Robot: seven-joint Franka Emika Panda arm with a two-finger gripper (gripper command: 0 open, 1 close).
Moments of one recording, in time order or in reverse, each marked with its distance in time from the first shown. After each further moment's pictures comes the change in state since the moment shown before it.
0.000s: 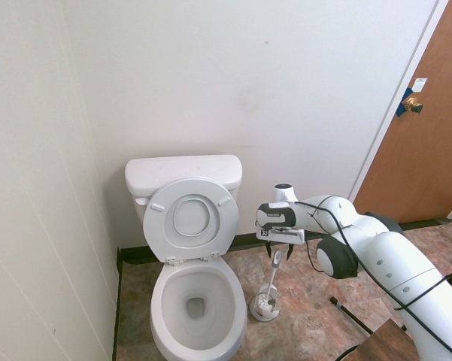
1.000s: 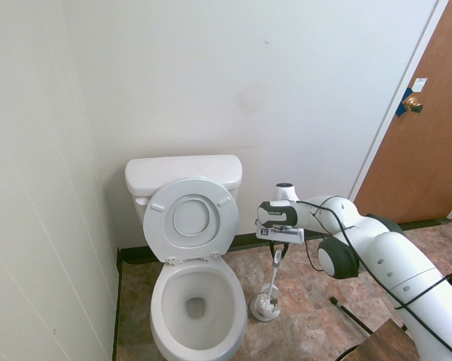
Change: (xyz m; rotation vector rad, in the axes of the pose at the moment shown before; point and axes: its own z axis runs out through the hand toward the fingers) arm 0.004 -0.003 0.000 0.021 -0.023 -0.054
